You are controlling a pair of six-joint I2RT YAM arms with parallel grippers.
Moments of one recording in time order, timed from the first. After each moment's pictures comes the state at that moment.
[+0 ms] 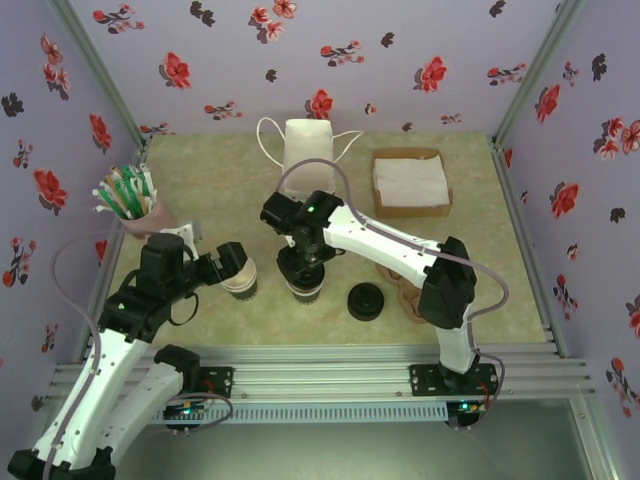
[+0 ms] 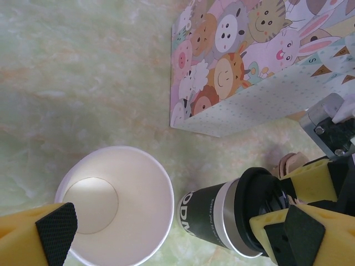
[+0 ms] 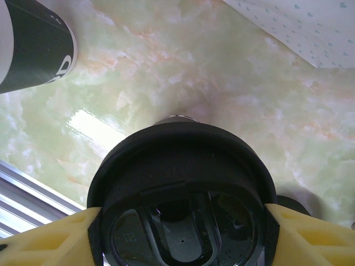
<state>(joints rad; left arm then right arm) -0.38 0.63 0.77 -0.75 0.13 -0.66 1.03 1.95 1.85 -1.29 0.01 0.40</state>
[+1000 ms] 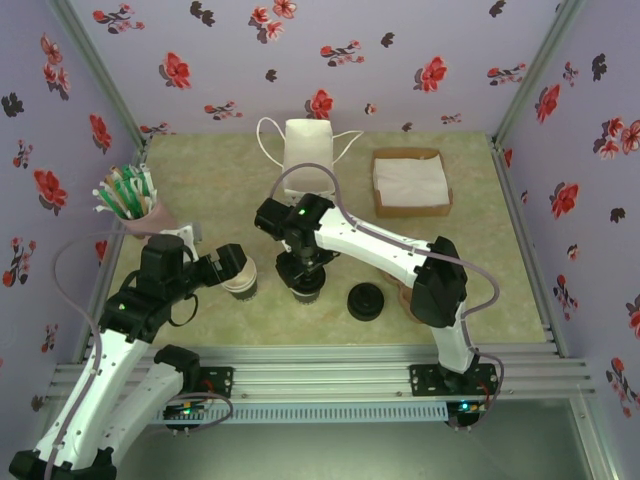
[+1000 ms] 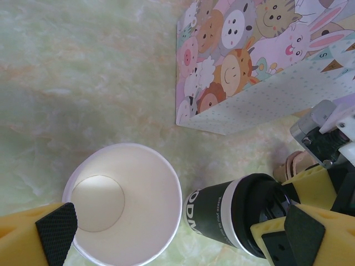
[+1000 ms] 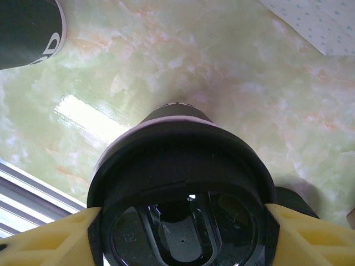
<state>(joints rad) -0.37 0.63 0.76 -0.76 0.13 -0.65 1.05 2.00 1.89 -1.35 0.03 0.40</state>
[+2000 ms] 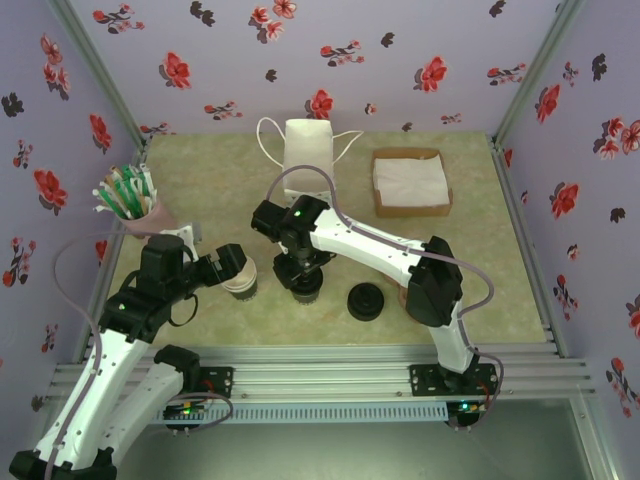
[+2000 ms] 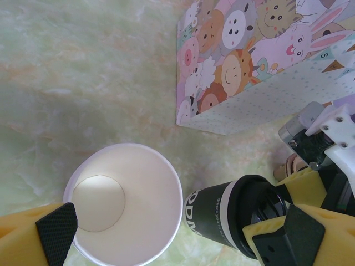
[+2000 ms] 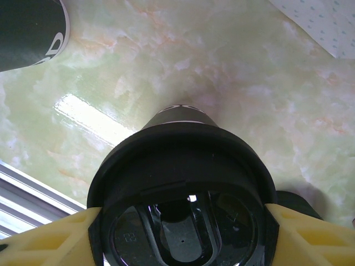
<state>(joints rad) -0.37 0.63 0.76 -0.76 0.13 -0.65 1.06 2.03 1.91 -1.35 0.02 0.40</state>
